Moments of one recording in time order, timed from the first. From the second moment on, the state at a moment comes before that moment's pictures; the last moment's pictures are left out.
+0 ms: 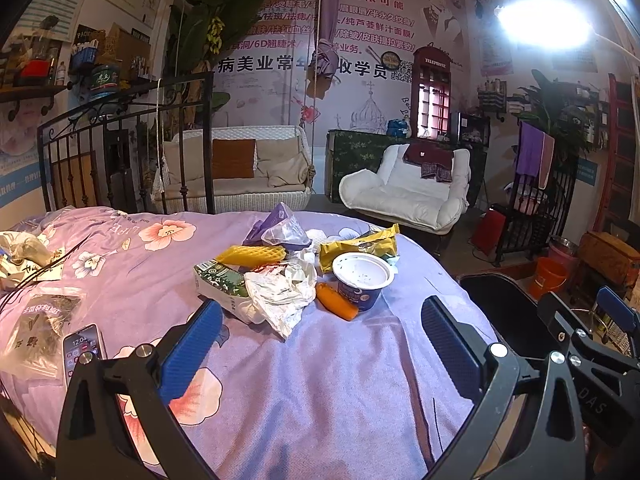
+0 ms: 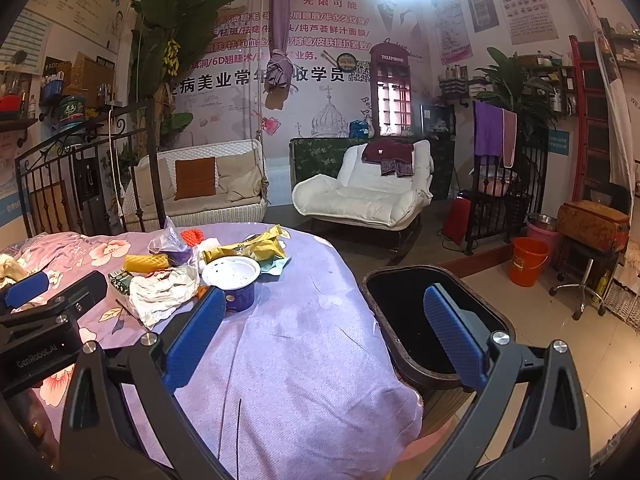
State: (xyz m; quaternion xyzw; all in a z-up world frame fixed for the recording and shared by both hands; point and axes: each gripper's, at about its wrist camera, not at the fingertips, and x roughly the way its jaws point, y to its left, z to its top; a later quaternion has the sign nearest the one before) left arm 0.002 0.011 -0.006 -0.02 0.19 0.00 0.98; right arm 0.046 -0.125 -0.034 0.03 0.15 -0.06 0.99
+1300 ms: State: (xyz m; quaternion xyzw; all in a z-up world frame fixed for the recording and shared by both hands) left arm 0.002 0.007 -0.009 -0.02 0.20 -0.01 0.98; right arm 0.047 -0.126 -0.038 0.03 0.16 -0.06 0.99
